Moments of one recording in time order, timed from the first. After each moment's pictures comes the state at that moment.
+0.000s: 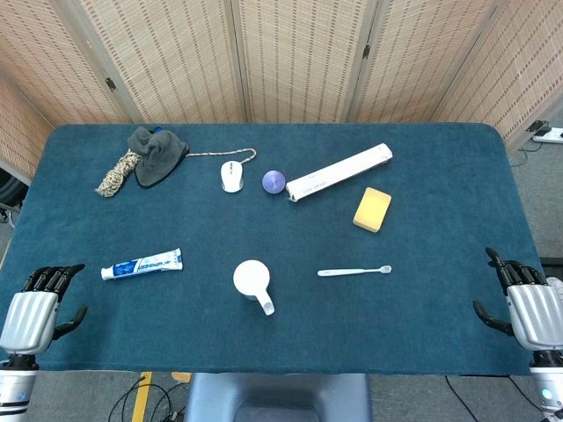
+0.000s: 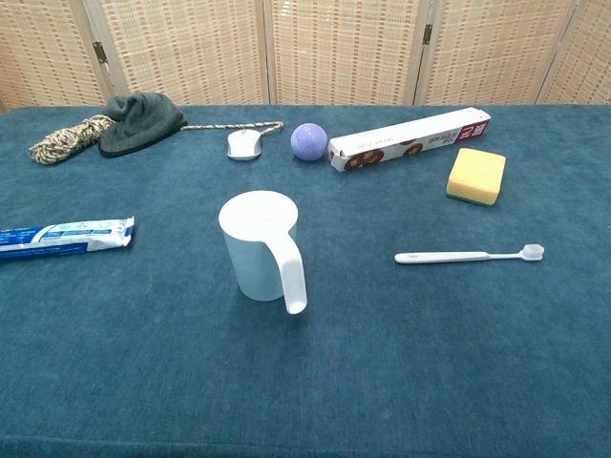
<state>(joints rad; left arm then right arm) -0.12 -1.18 -0.06 -1.62 1.53 1.50 0.16 0.11 -1.06 -0.02 -1.69 -1.46 1.55 -0.13</state>
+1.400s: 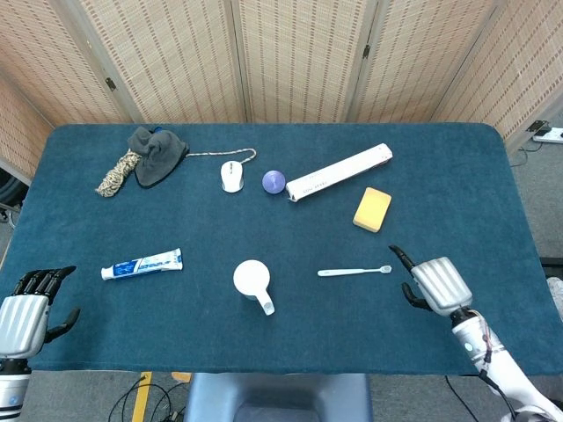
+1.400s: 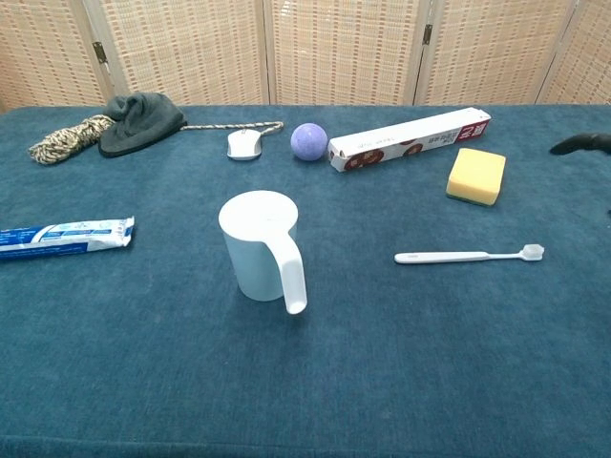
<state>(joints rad) -0.10 -1.17 -0.05 -1.61 1.52 1.53 0.12 0.39 -1.16 0.08 -1.70 -1.43 1.03 -0.29</state>
